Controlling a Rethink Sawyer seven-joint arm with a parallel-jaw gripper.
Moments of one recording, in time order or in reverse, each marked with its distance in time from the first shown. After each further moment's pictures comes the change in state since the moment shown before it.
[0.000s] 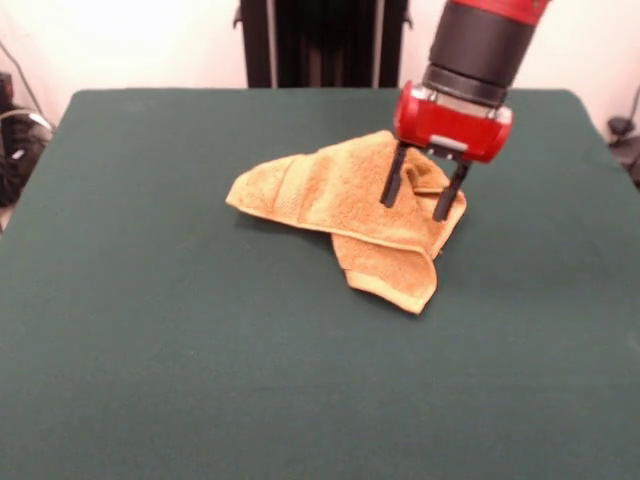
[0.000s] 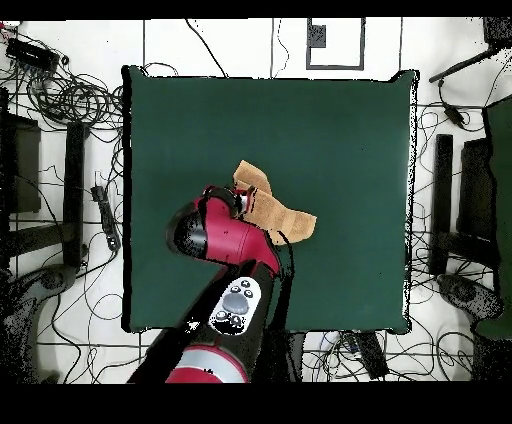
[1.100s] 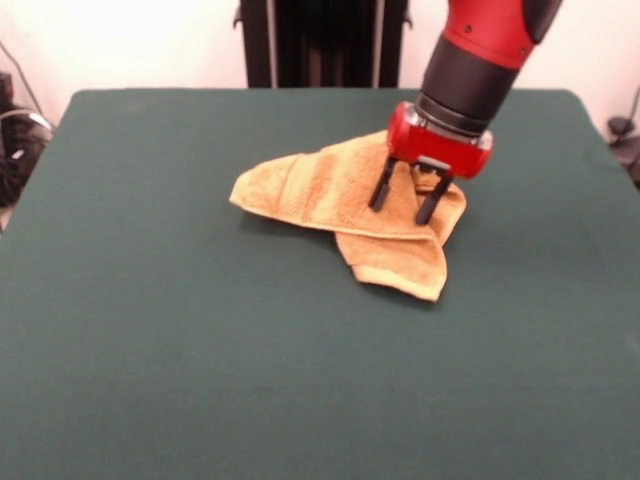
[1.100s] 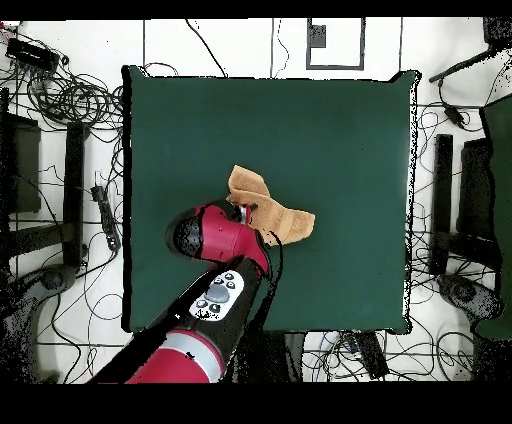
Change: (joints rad) arm 0.064 0.107 -0.069 -0.044 0.026 0.115 0.000
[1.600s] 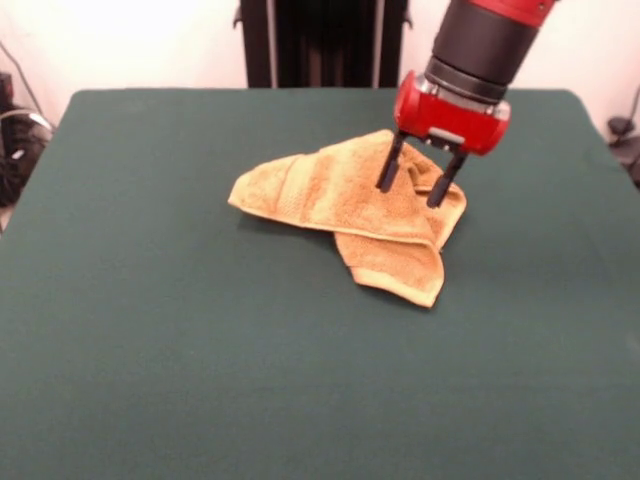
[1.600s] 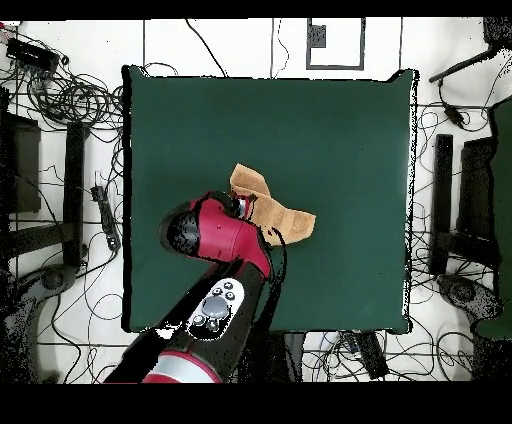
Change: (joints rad) arm 0.005 -0.075 -0.019 -0.002 0.000 0.027 0.000
